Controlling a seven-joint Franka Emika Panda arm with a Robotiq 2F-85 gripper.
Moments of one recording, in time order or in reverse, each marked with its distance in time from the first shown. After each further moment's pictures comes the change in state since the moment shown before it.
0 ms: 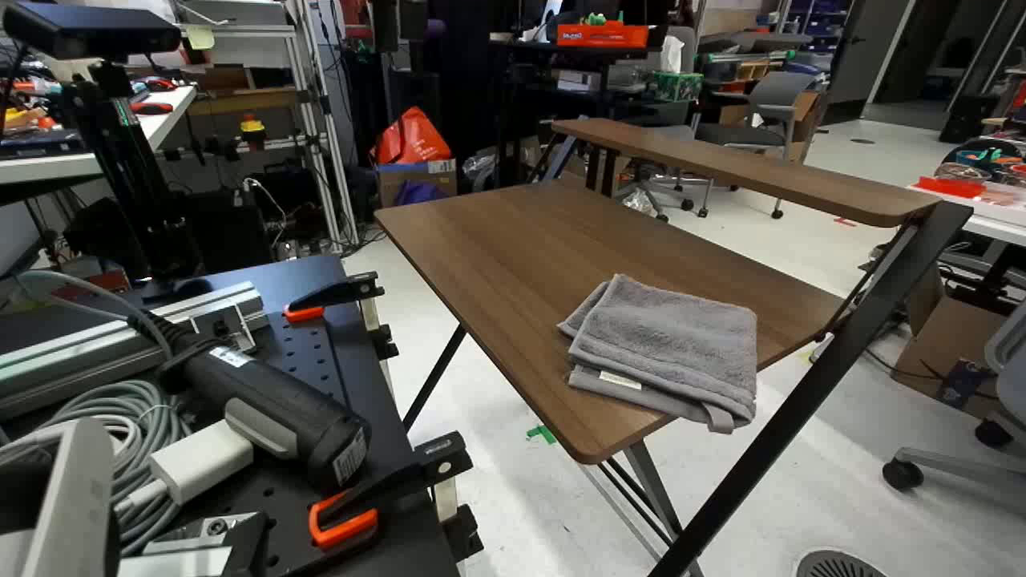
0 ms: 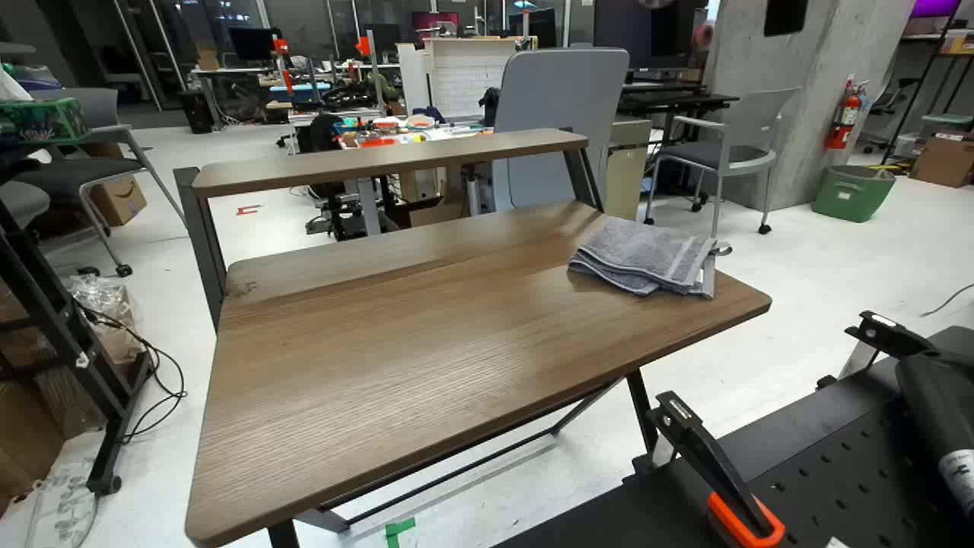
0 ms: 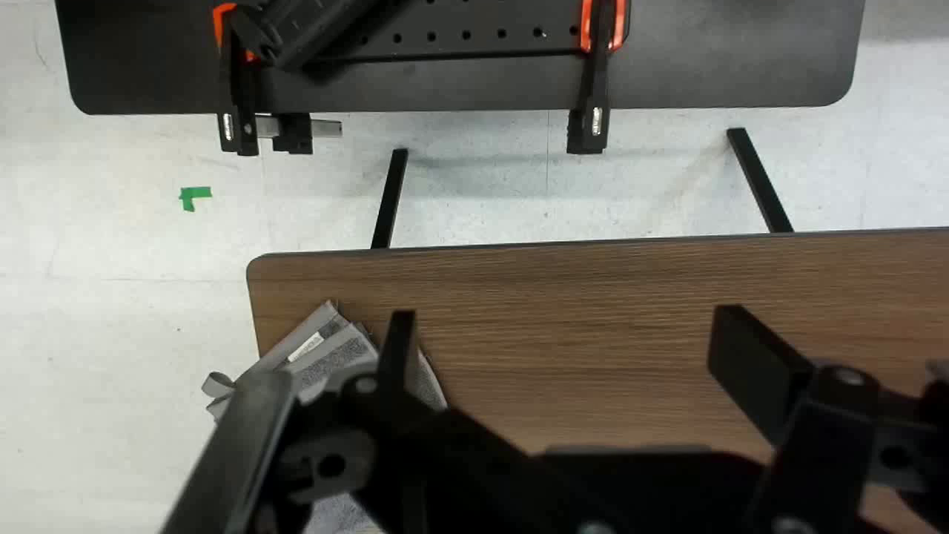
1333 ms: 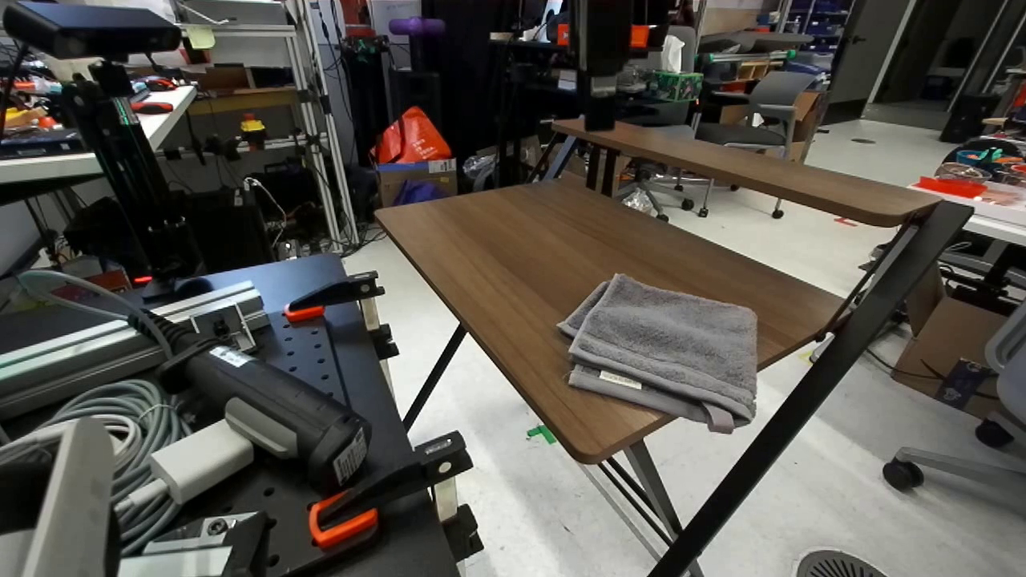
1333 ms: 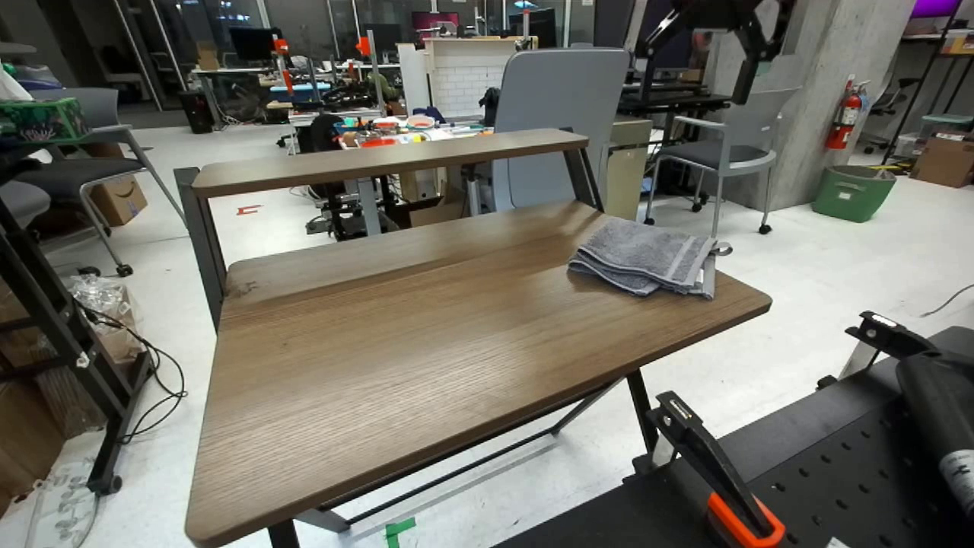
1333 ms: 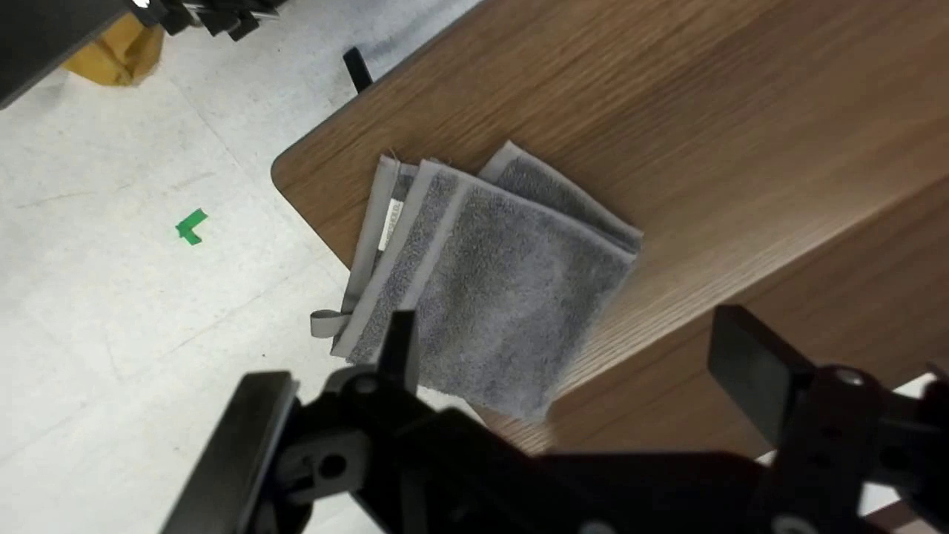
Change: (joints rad) arm -0.094 0.297 -0.208 0.137 0.003 0.355 0.269
